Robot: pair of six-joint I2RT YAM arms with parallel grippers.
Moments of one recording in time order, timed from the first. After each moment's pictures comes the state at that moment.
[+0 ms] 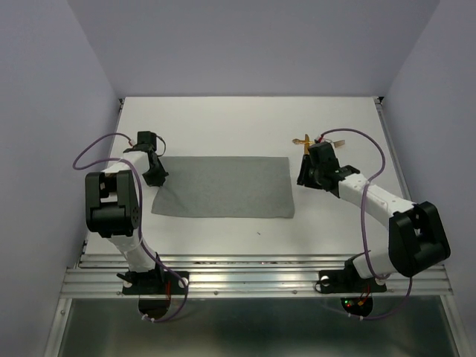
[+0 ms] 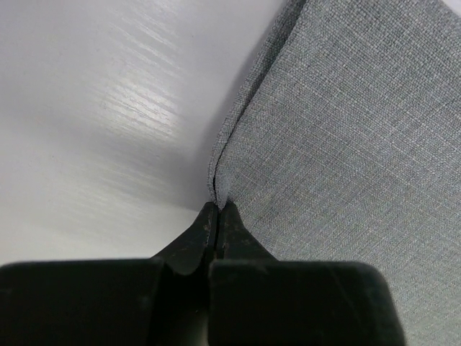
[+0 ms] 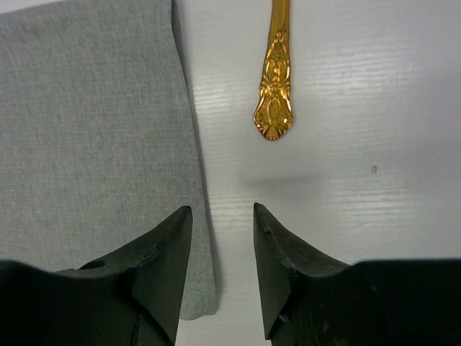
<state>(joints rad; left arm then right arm) 0.05 1.74 1.05 -0.50 -0.13 -0.43 0.39 1.40 0.86 -0.31 0.18 0.53</state>
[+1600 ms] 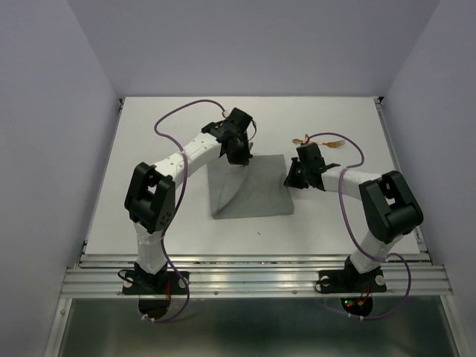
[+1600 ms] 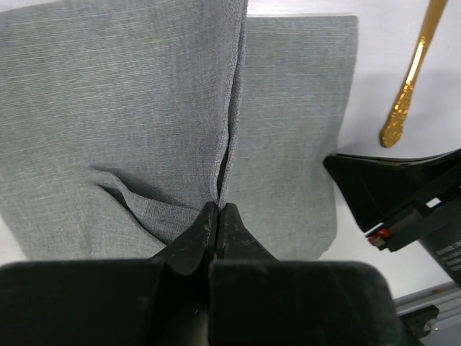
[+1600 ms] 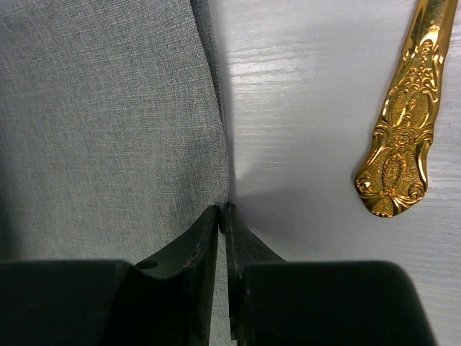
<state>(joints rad) -0.62 1.89 1.60 -0.71 -0.03 -0.69 0.39 1.70 0.89 -0.08 -0.02 0.61</state>
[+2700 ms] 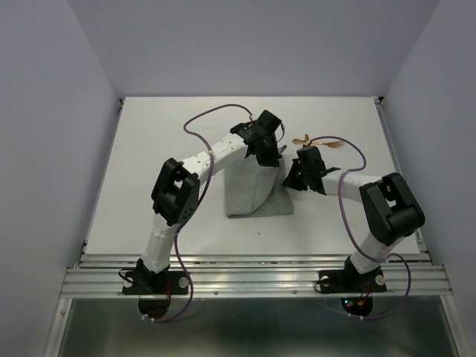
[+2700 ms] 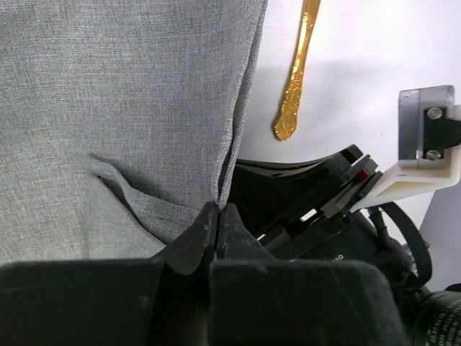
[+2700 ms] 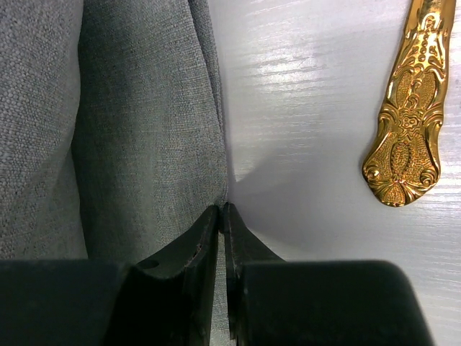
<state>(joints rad) -0.76 2.12 1.87 -0.70 0.06 -0.88 0.39 1.68 0.83 -0.02 0.00 0.69</state>
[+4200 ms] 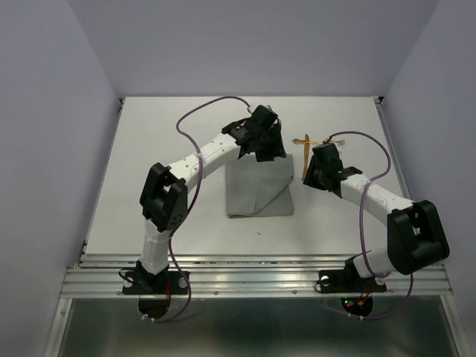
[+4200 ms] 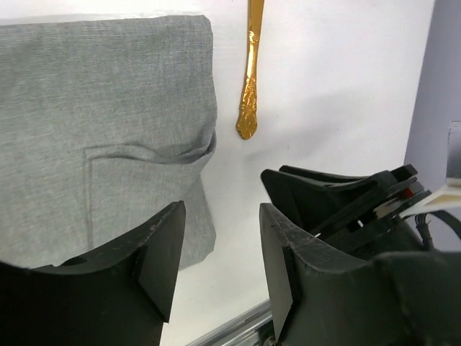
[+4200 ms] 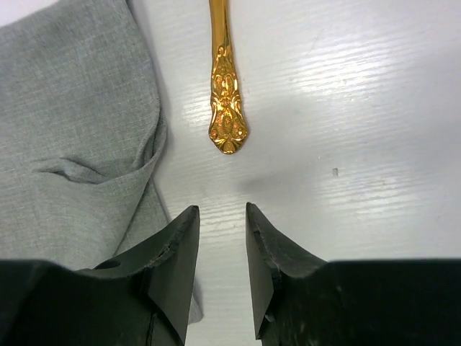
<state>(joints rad) -0.77 2.04 1.84 -0.63 0.06 -0.85 0.34 1.44 0.82 -0.27 0.22 0.58</state>
